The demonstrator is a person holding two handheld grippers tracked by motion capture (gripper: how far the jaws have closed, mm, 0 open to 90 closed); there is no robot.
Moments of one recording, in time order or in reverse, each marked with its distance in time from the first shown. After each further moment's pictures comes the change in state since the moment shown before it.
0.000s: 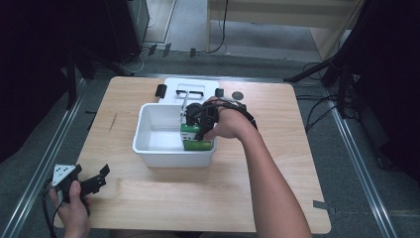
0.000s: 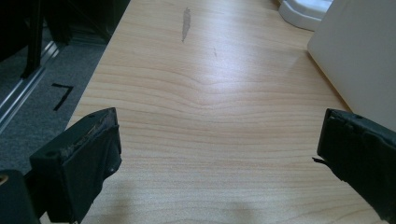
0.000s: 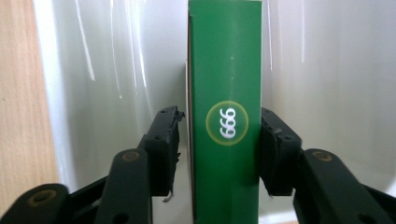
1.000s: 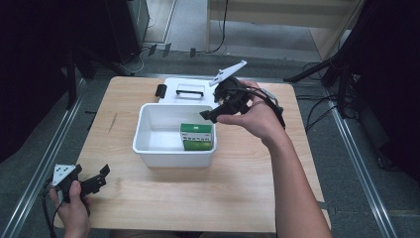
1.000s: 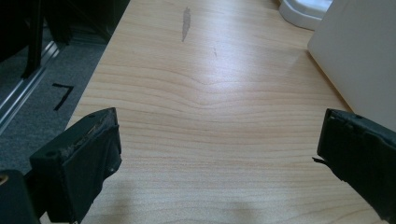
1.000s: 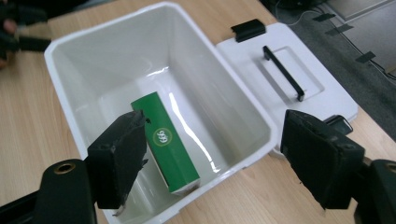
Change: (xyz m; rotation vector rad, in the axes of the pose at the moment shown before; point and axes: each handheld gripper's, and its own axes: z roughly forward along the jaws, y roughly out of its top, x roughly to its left) left arm 0.000 0.000 0.000 0.004 0.000 0.001; right arm -0.005 -0.058 -0.084 -0.476 -0.145 0.472
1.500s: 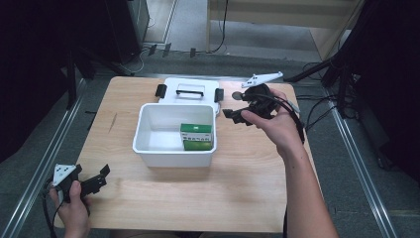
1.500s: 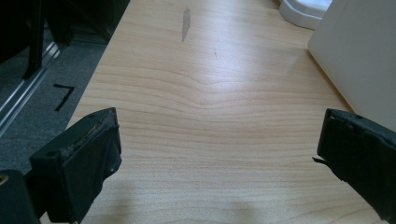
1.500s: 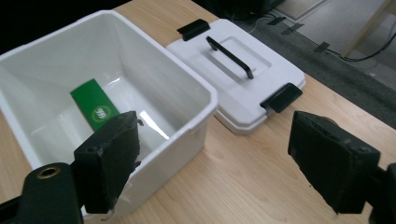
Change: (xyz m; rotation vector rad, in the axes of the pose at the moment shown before) left arm -0.001 0.000 0.000 -0.004 0.003 0.005; right arm -0.029 -0.058 -0.018 -0.114 -0.123 0.169
